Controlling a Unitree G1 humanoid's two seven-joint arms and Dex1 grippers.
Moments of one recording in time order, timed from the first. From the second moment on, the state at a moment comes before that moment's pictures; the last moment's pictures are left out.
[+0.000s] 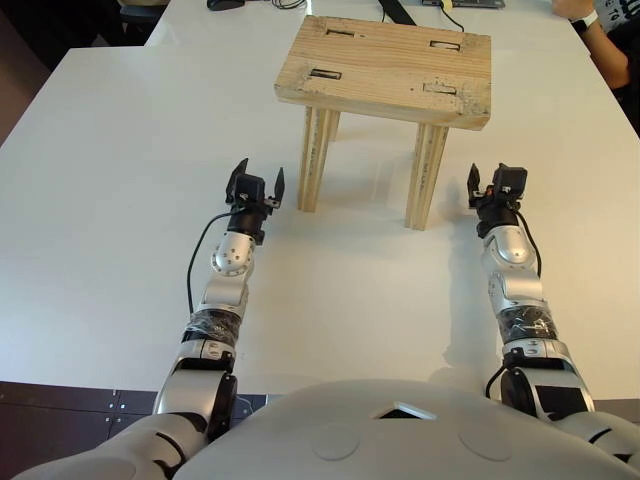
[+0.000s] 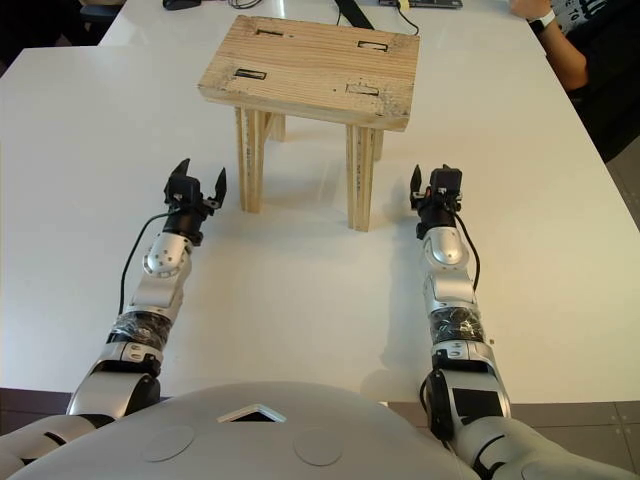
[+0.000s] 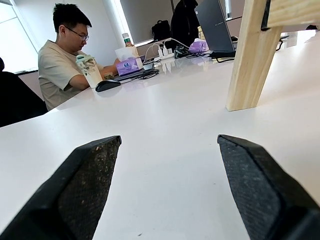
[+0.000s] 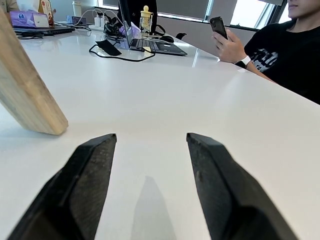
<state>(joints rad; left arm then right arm) -0.18 0.17 -0.02 0.52 0.04 -0.42 -0.05 -0.19 -0.23 -0.09 0.48 0.09 -0.17 0.00</state>
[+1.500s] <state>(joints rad) -0.16 0.11 -0.03 0.54 0.10 -0.47 0.02 -0.26 -0.29 -0.13 0.58 0.00 -0.19 0.04</state>
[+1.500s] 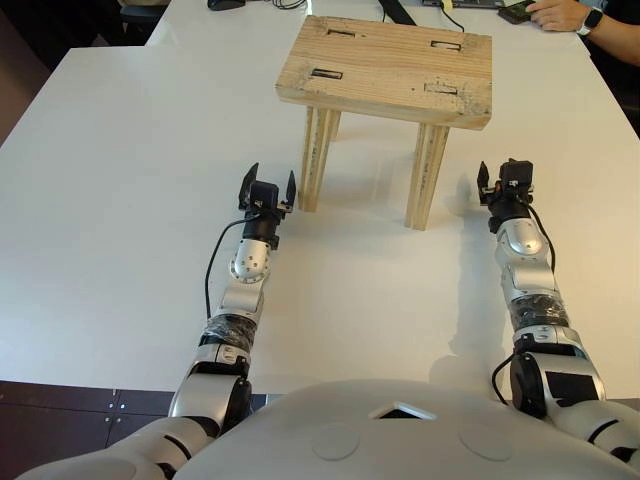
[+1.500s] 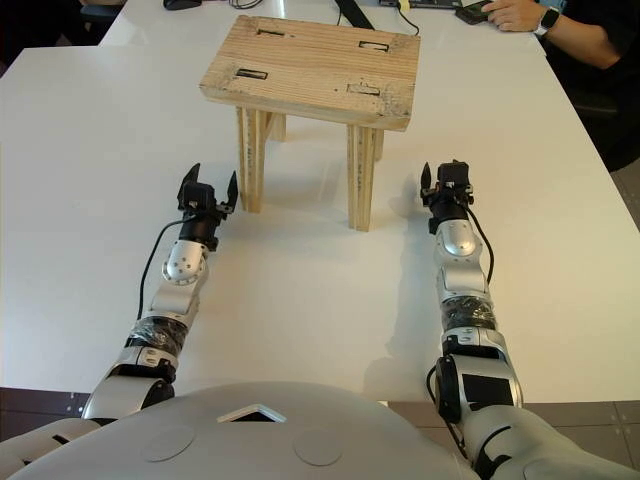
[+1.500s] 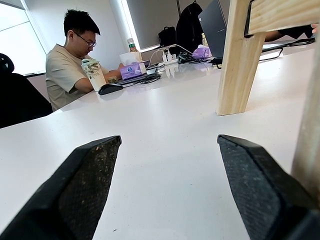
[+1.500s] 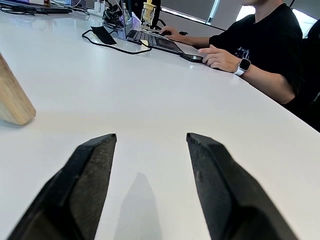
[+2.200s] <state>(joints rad) -0.15 0.13 -0.01 0.54 0.11 -0.47 0.02 -0.25 -0.30 -0.12 0.61 -0.01 -0.20 0.03</state>
